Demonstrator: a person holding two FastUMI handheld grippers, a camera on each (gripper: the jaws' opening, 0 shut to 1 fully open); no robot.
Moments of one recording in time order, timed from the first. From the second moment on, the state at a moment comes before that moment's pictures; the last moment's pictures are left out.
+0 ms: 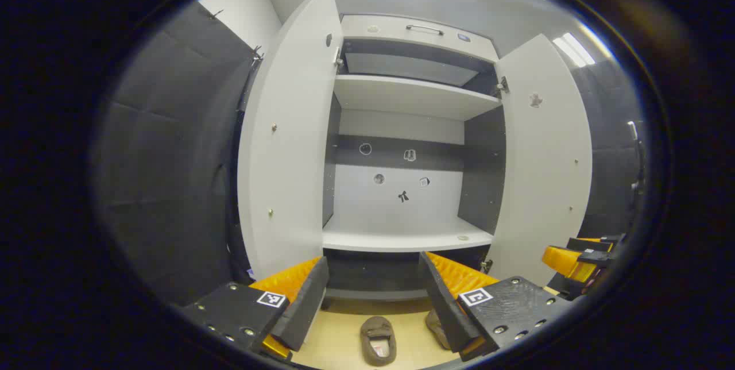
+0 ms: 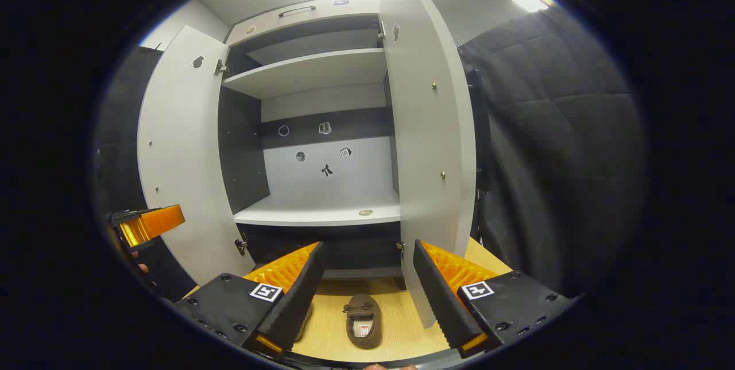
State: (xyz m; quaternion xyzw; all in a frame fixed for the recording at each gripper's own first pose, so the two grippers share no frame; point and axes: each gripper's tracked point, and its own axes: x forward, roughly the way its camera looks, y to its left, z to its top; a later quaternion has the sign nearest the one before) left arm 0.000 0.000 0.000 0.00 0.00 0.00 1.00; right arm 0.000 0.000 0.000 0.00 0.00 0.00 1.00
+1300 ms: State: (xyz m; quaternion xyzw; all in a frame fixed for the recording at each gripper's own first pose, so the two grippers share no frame) left arm 0.007 0.011 -0.027 0.01 0.01 0.00 1.00; right arm 0.035 0.021 -0.005 0.00 0.04 0.02 1.00
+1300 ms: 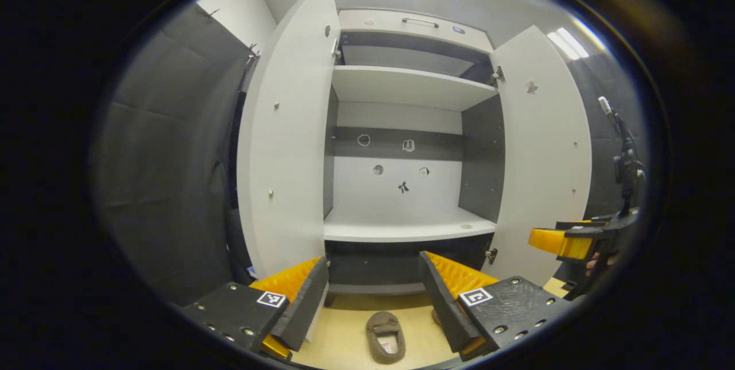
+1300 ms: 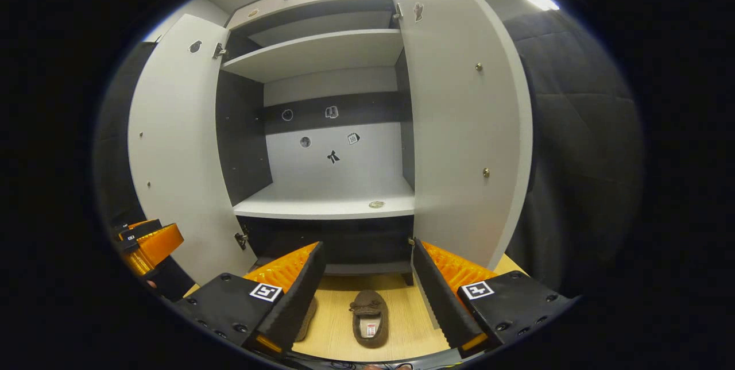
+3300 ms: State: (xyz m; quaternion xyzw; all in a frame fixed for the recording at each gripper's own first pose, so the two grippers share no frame) left arm 0.006 0.025 -0.129 0.05 0.10 -0.01 0.99; right arm 0.145 0.048 -0.354 -0.11 0.40 0.05 0.91
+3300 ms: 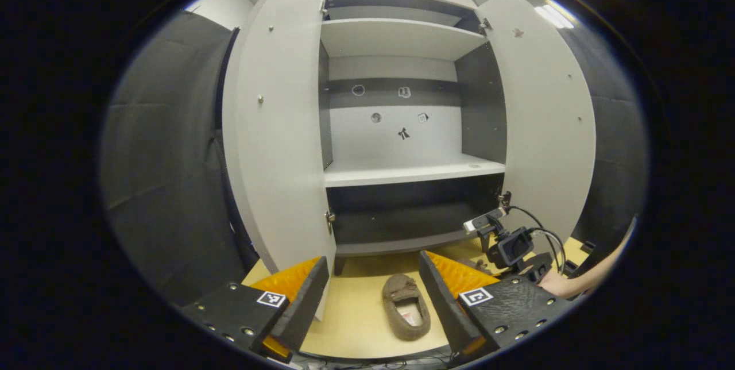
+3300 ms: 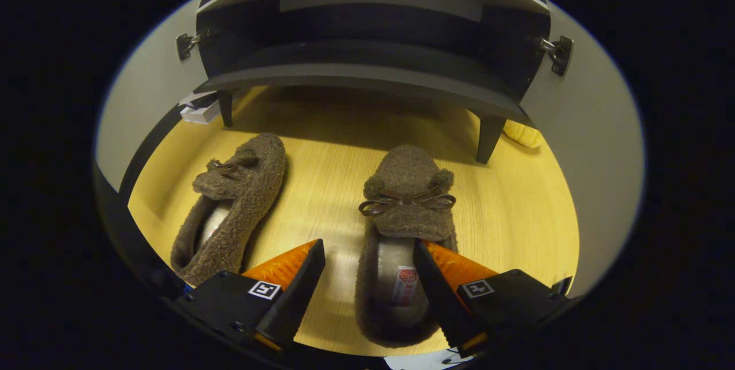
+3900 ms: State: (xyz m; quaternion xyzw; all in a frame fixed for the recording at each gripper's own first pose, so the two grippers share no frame) left arm 0.006 0.024 -0.132 0.06 0.10 -0.01 0.99; right arm 0.182 0.030 -0.368 -0.17 0.41 -0.02 0.90
